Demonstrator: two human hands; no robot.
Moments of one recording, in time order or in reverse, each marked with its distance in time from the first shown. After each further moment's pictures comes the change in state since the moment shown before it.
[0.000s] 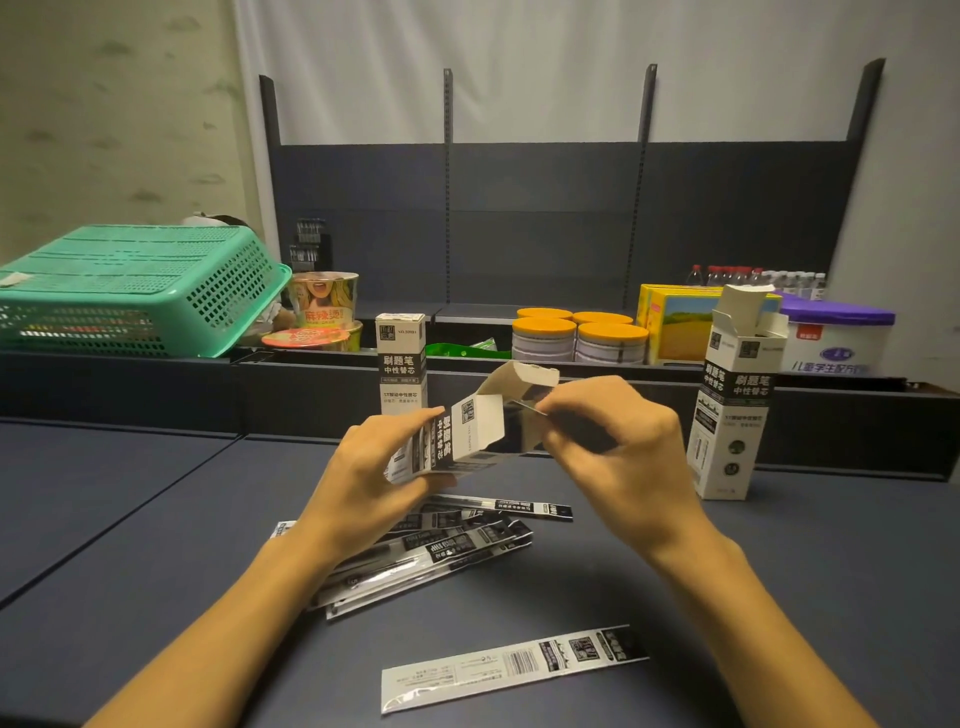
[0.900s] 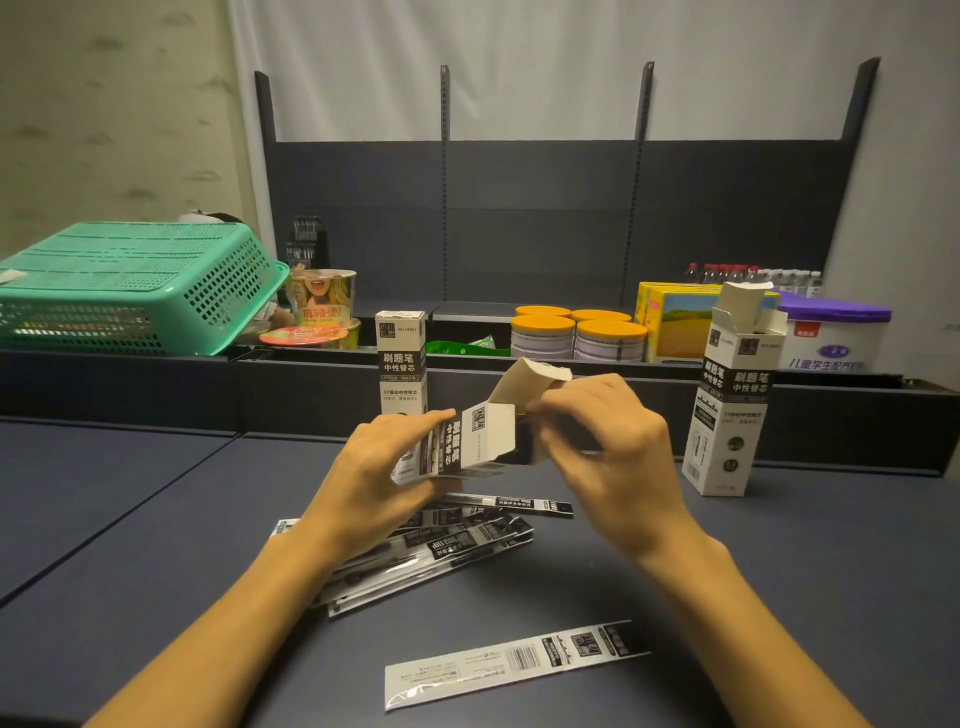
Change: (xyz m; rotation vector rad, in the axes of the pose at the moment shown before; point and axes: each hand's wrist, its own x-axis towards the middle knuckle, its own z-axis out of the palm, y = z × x) left_hand 0.001 0.000 0.001 0.040 -0.040 0.049; right_hand -0.004 -0.002 0.009 -0.122 0.033 -0.077
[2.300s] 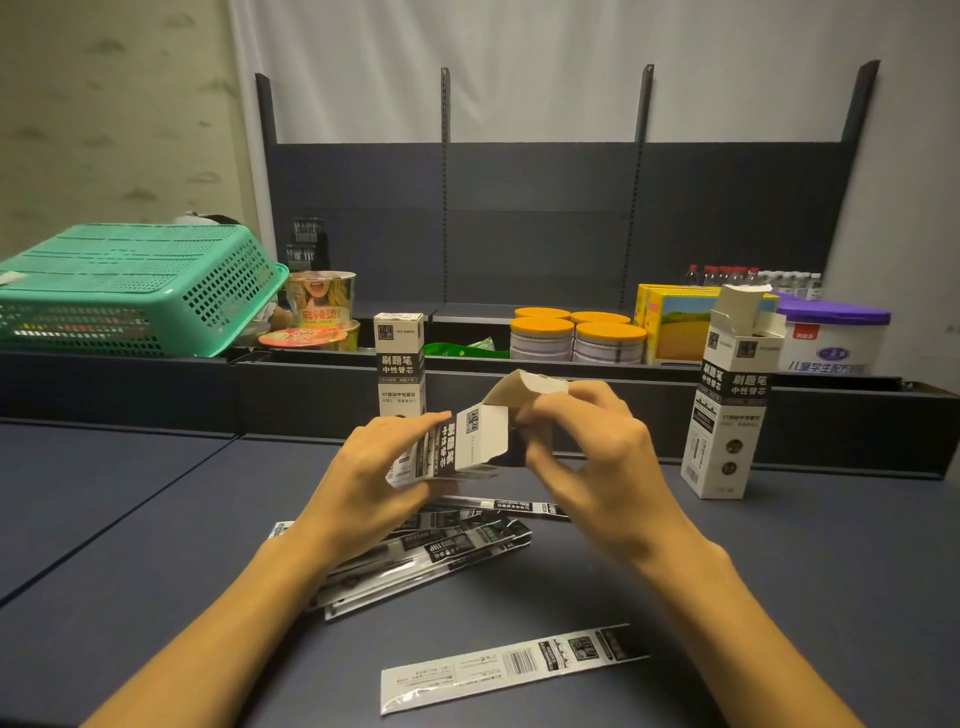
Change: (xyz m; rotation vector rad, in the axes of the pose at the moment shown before) left_hand 0.000 0.000 -0.002 -0.023 -0.002 -0.009; right_hand 0.001 -0.002 0.003 0.007 -0.128 0.006
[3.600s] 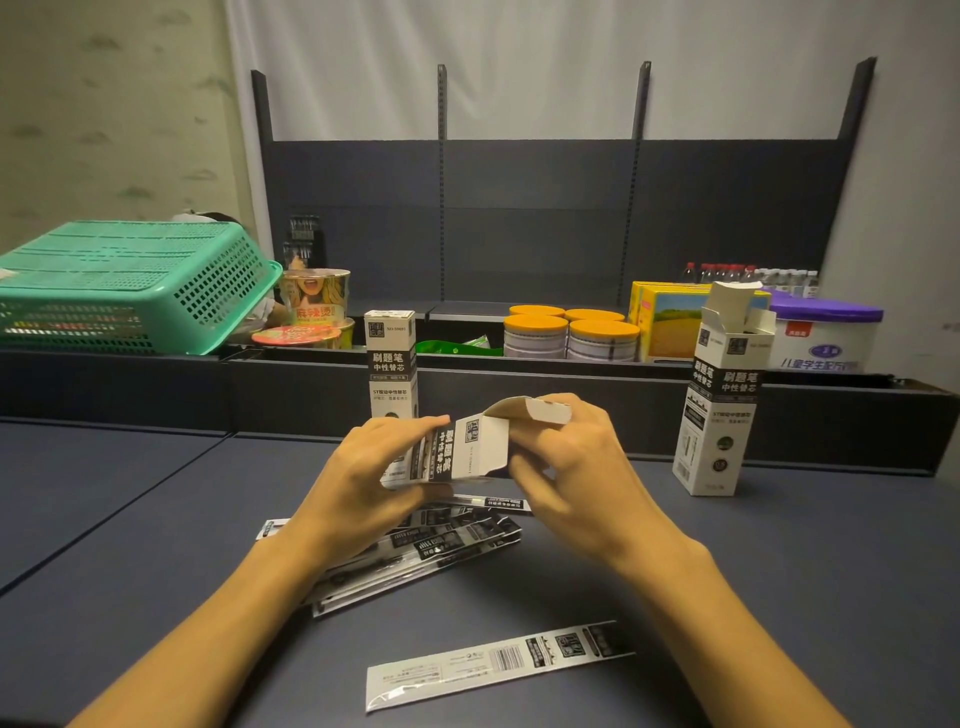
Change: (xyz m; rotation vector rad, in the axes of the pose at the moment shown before) left_hand 0.000 0.001 0.005 -0.007 -0.022 0.034; right_hand -0.004 0.002 0.005 -0.069 -0.264 0.061
